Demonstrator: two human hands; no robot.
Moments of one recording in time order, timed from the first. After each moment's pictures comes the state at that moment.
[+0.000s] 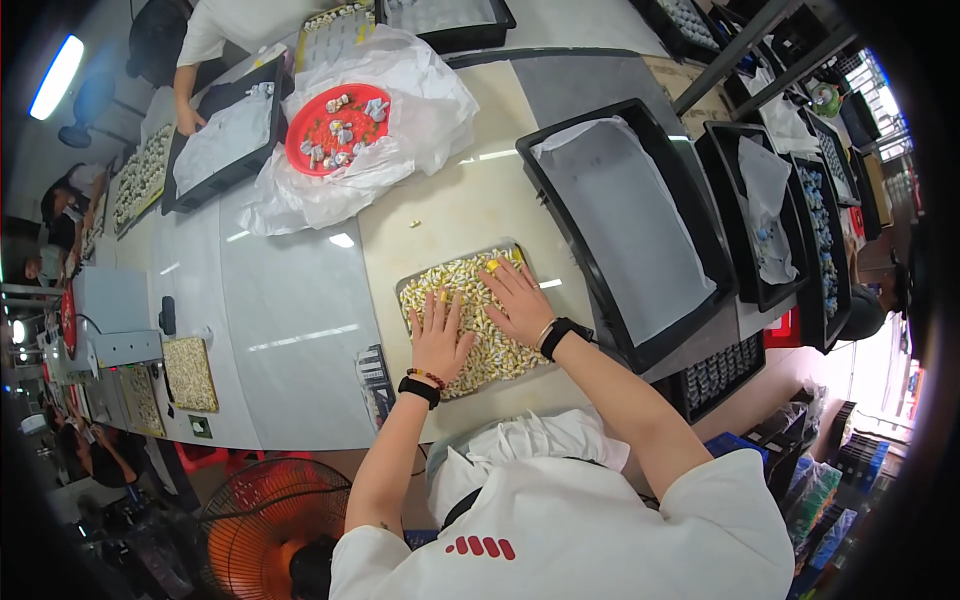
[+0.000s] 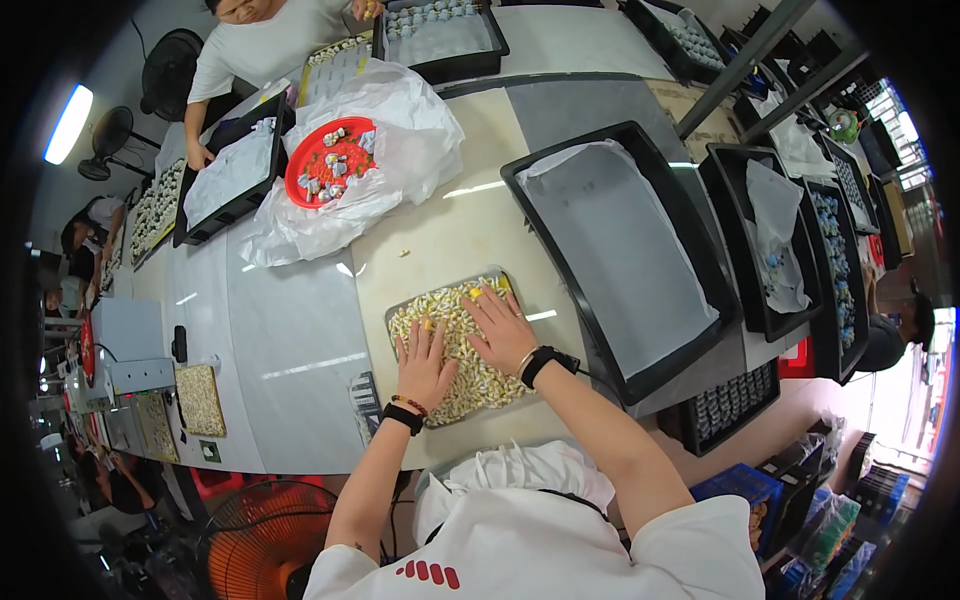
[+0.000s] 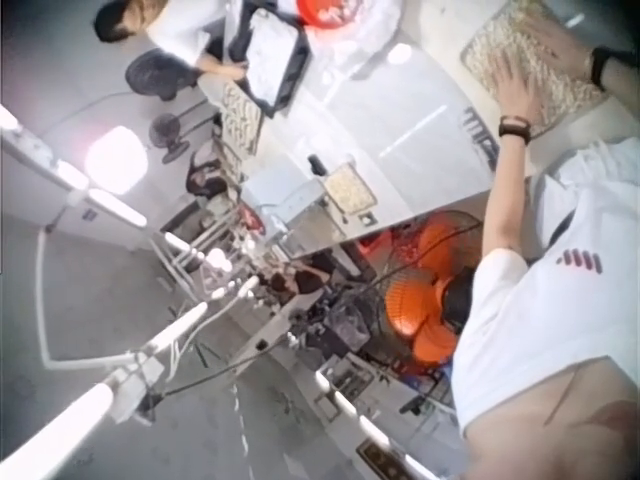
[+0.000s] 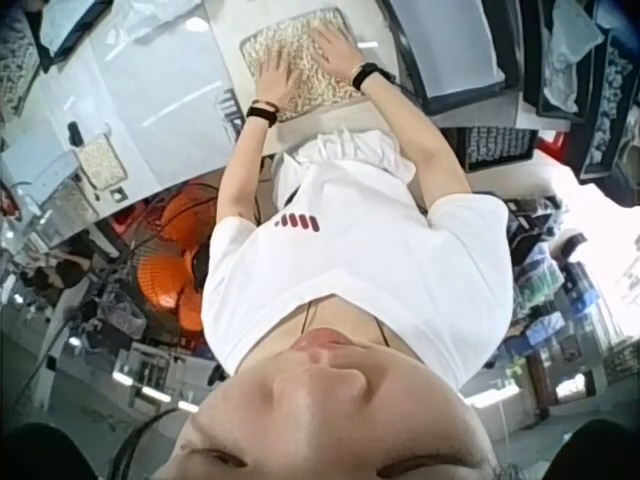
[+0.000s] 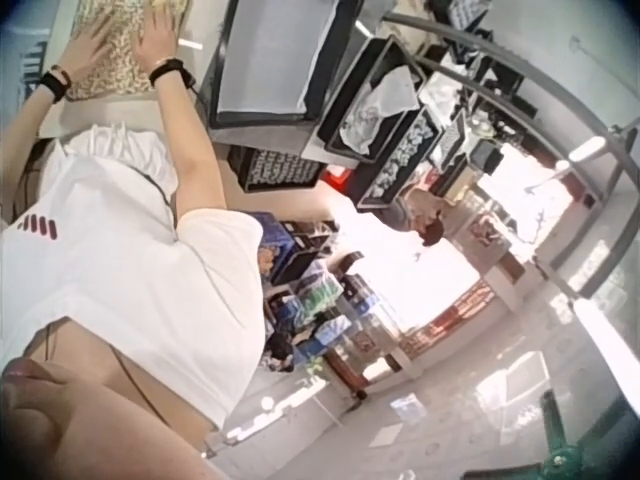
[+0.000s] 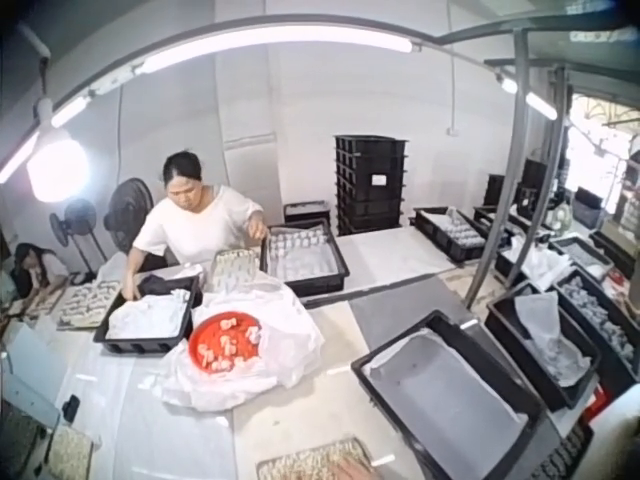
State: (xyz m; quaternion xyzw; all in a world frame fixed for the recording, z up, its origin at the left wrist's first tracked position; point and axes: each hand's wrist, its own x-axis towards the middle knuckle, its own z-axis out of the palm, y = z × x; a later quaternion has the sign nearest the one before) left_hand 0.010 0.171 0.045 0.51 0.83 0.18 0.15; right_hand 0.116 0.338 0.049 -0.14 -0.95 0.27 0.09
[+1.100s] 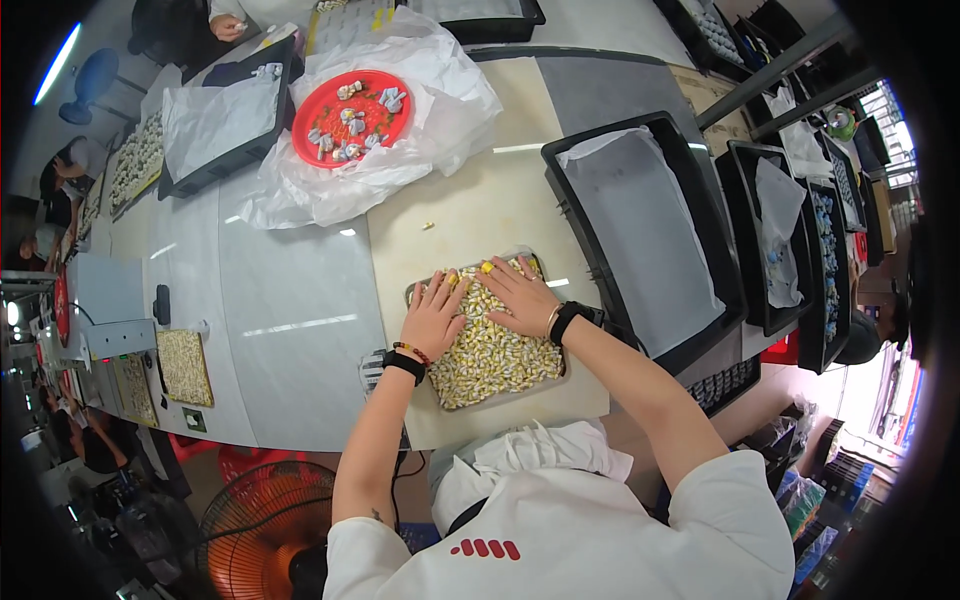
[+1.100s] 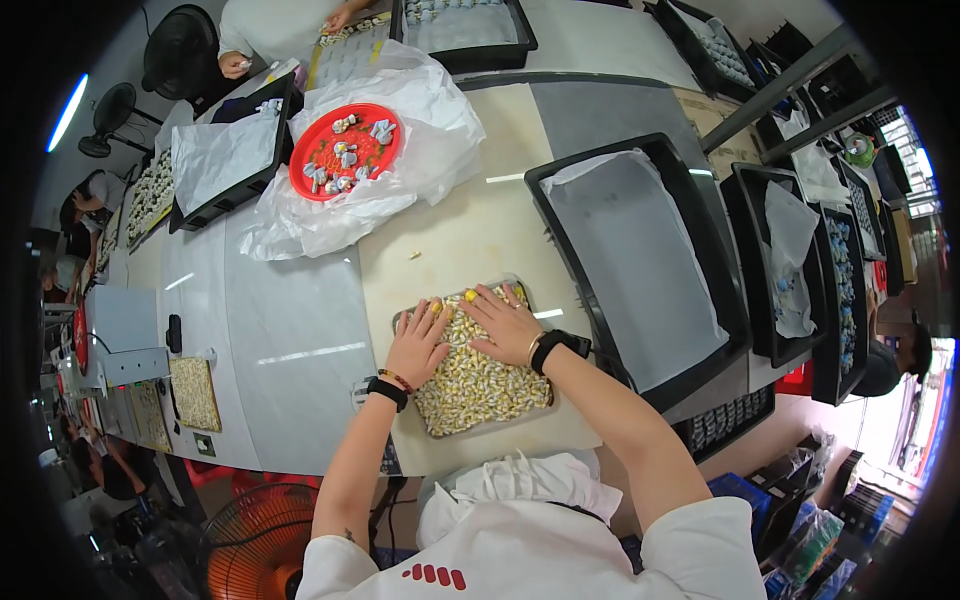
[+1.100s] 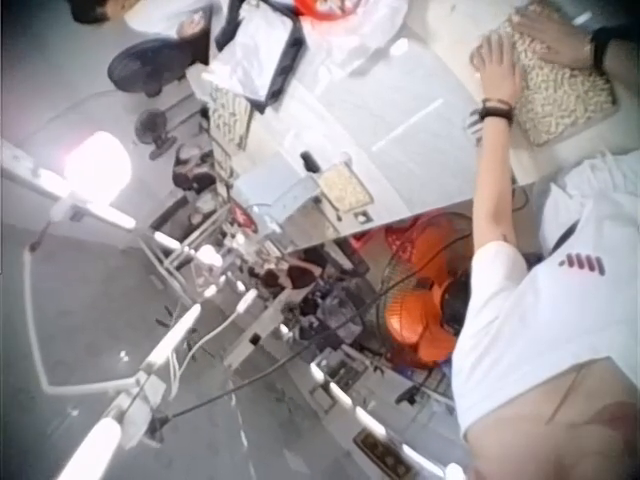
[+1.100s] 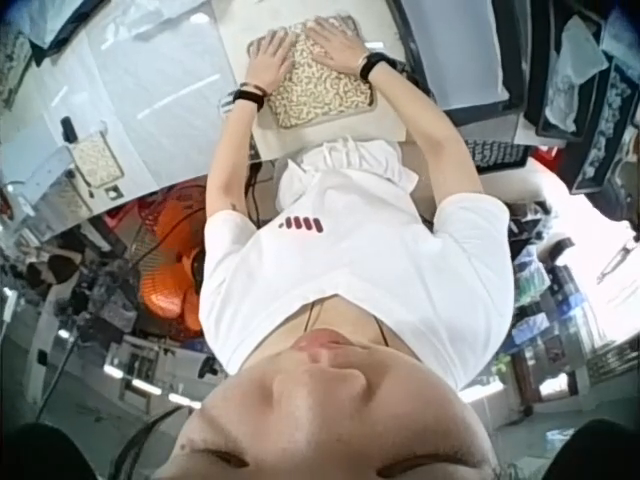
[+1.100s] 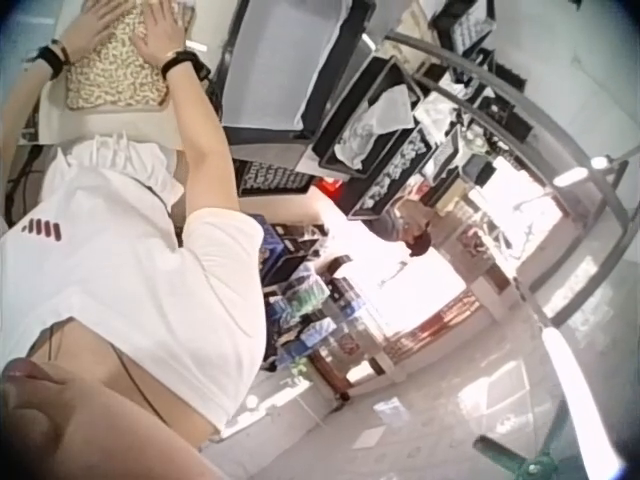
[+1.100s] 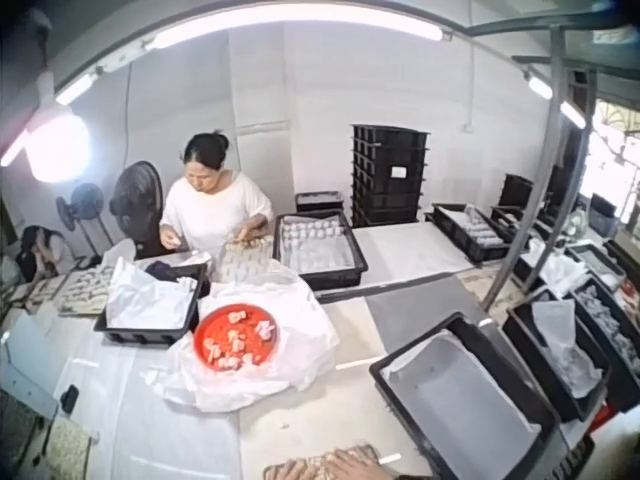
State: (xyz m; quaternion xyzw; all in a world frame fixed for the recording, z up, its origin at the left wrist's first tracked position) left_hand -0.054 0.185 0.031 0.59 0.77 0.17 0.16; right_hand 0.080 0.367 0.040 -0.01 -0.98 0.20 -0.03
